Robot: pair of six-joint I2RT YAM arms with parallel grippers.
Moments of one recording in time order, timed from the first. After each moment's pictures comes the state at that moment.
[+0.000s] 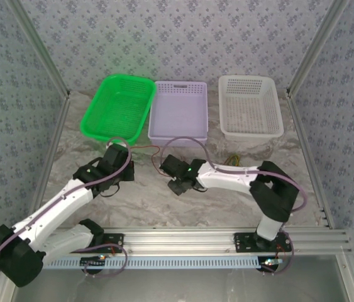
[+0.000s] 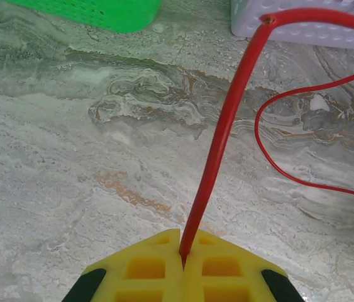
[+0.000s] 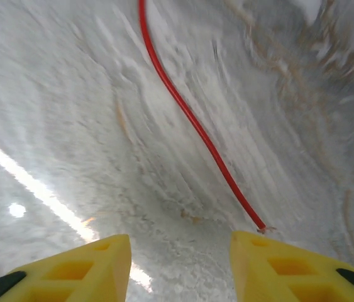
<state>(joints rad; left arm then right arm) -0.61 0.99 0.76 -0.71 -0.22 -0.55 1.02 1.69 1.09 -0.57 0.19 0.15</state>
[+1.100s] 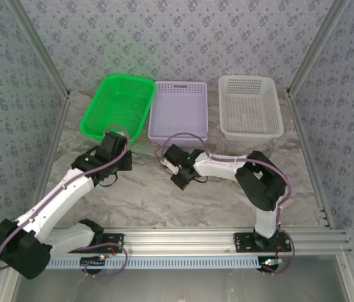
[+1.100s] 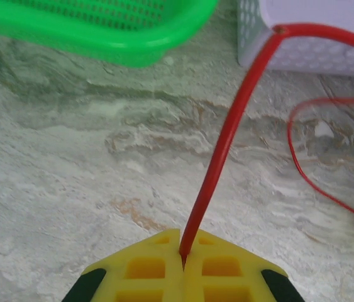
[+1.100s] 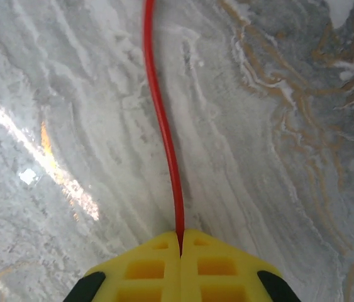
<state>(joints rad) -0.50 1.09 0.93 -0.76 -0.22 -0.45 0.91 1.85 1.15 -0.57 0.07 -0.02</state>
